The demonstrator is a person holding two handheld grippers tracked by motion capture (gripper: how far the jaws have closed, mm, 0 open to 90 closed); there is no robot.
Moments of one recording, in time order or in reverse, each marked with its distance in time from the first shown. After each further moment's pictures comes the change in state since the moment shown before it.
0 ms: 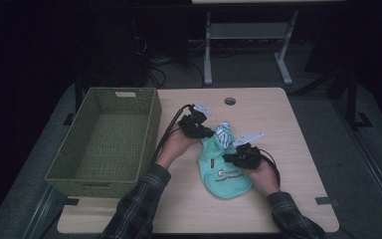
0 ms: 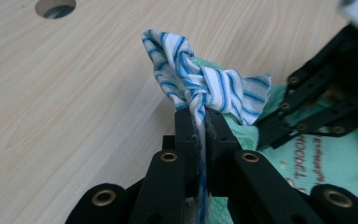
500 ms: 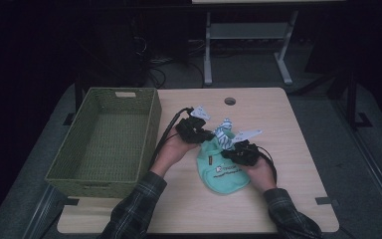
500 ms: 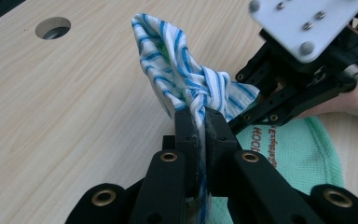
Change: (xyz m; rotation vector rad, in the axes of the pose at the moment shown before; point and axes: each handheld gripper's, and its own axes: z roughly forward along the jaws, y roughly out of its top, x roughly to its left) left arm -0.023 -0.006 -0.020 -0.053 0.013 0.039; right arm -0.006 0.006 0.007 -0.030 -0.015 0.000
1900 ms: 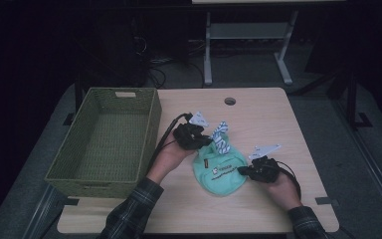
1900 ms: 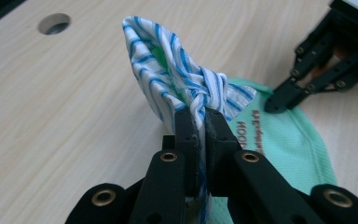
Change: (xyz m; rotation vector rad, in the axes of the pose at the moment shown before) left arm -0.023 -0.007 -0.010 0.036 0.025 0.057; right arm 0.015 -0.043 -0.053 0.089 0.019 -0.031
